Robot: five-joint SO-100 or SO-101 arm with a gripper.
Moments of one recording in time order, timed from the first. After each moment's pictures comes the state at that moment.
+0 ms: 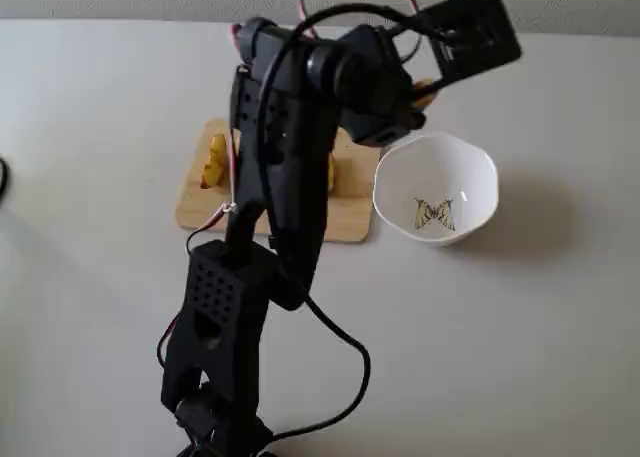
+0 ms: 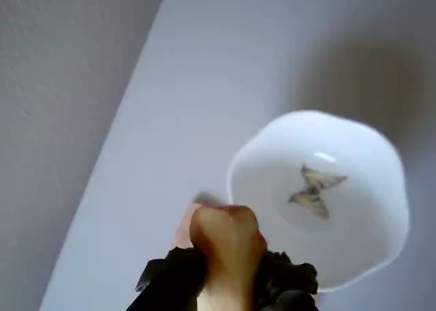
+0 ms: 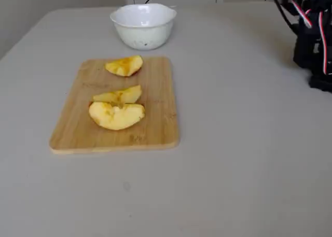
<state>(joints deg) 9.8 51.8 -0.4 102.0 -42.6</state>
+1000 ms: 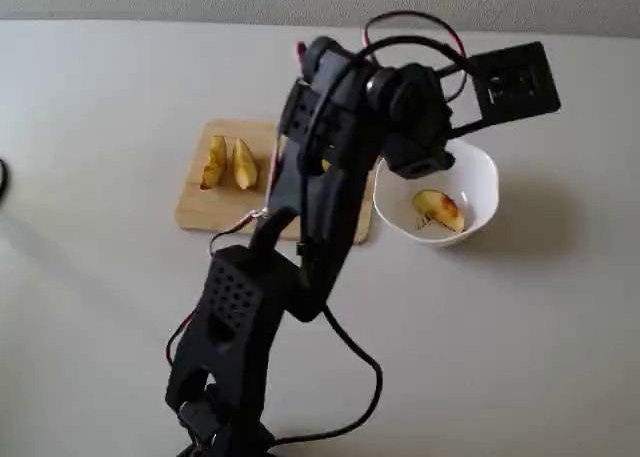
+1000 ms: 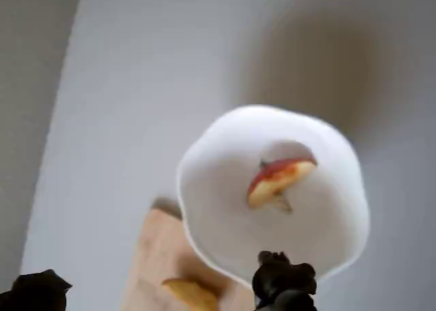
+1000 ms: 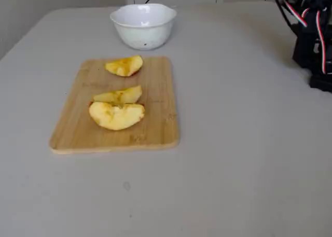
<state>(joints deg) 10.6 54.4 8.1 102.1 -41.5</state>
